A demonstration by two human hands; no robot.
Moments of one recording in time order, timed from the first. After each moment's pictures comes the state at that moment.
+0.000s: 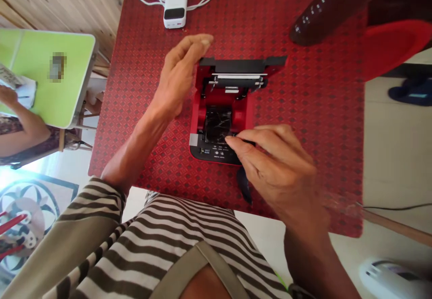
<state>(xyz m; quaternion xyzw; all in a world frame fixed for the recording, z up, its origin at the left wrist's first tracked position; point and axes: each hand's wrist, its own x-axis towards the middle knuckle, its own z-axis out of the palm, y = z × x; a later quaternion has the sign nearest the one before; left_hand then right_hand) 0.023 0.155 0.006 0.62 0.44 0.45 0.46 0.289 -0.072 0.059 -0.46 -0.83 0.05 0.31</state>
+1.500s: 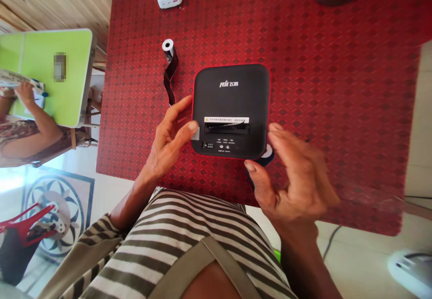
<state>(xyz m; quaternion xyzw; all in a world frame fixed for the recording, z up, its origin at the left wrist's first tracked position) 0.002 -0.035 -0.007 0.56 0.43 0.45 0.55 0.277 -0.122 0.021 -0.55 -0.72 0.01 0.42</state>
